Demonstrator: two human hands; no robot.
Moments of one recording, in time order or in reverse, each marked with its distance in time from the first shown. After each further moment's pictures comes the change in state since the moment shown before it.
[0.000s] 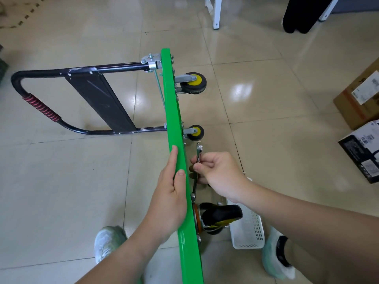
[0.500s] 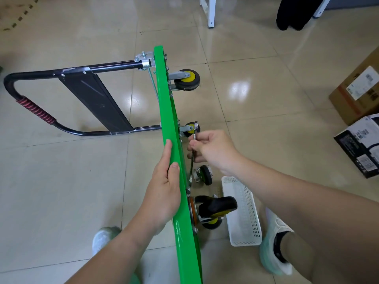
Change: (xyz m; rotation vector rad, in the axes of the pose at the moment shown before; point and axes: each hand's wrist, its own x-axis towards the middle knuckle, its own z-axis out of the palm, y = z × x) left_hand 0.006 0.009 0.002 -0.001 -0.011 0.020; right_hand 0.028 -0.028 -0.017 -0.029 0.075 -0.009
